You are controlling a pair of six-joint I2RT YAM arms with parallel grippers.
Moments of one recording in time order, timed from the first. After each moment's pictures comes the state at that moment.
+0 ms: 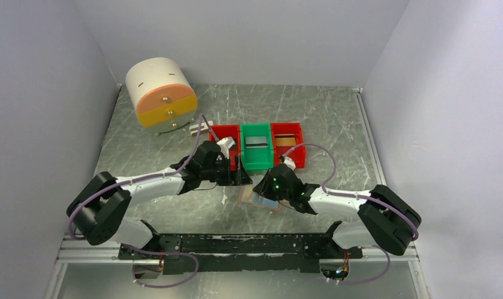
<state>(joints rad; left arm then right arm) -0.76 1.41 0.65 0.11 0.30 -0.75 0.84 1.31 0.41 0.18 0.09 1.04</state>
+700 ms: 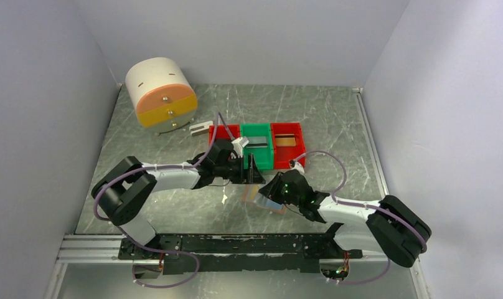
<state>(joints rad) -0.80 1.62 0.75 0.29 0.41 -0.79 0.79 1.20 0.25 0.31 0.06 1.08</state>
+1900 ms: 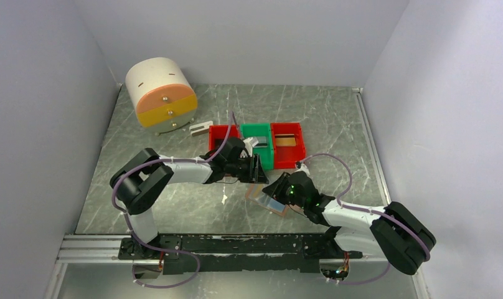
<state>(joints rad) -0.83 1.79 0.89 0.26 0.41 -0.78 0.73 1.13 0.18 0.35 0.03 1.09</state>
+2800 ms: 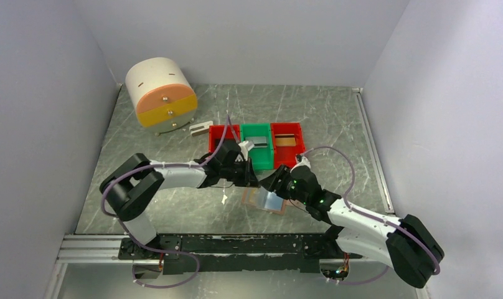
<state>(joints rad) -0.84 1.73 0.84 0.22 0.37 -0.75 0.73 1.01 0.26 0.21 0.02 1.04</state>
